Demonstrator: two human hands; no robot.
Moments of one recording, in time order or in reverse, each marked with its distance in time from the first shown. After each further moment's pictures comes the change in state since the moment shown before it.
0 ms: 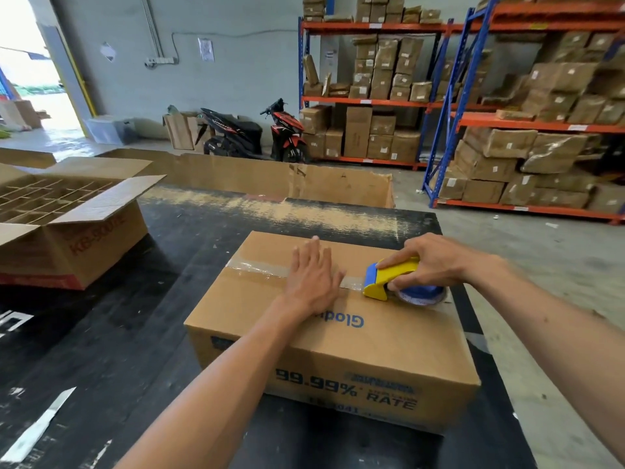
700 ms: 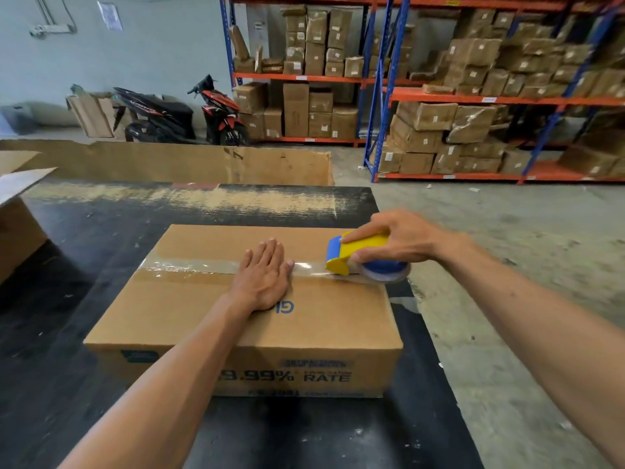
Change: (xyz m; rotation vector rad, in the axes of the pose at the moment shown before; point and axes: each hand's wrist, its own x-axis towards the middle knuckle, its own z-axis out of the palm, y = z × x) left_hand 0.019 0.021 0.035 -0.040 -0.181 0.046; right_hand -0.055 0.043 -0.002 0.108 0.103 0.076
